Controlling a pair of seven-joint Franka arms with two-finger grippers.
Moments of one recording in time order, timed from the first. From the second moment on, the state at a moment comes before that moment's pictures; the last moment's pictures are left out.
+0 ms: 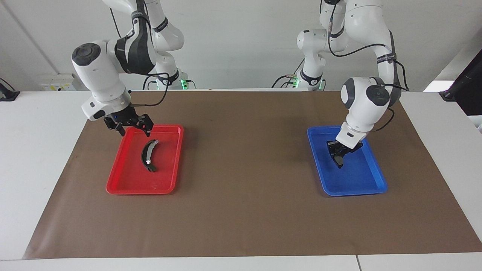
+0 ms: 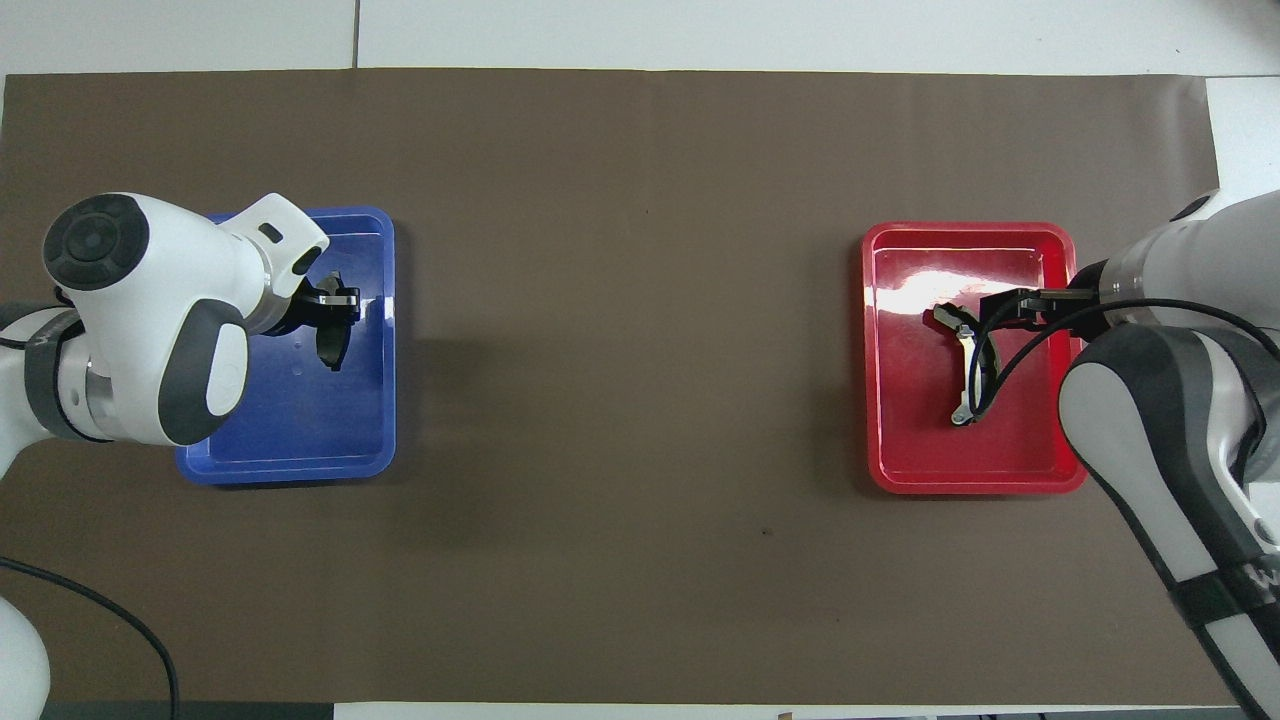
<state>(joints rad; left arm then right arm) -0.21 0.16 -0.02 -2.03 0.00 2.27 -0.20 0.04 0.00 -0.04 -2.08 0.02 2.13 0.08</state>
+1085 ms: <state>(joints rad) -0.66 0.48 -0.01 -1.76 0.00 2.45 -0.61 0.04 0.17 -0.04 -2.26 0.02 2.47 -0.02</state>
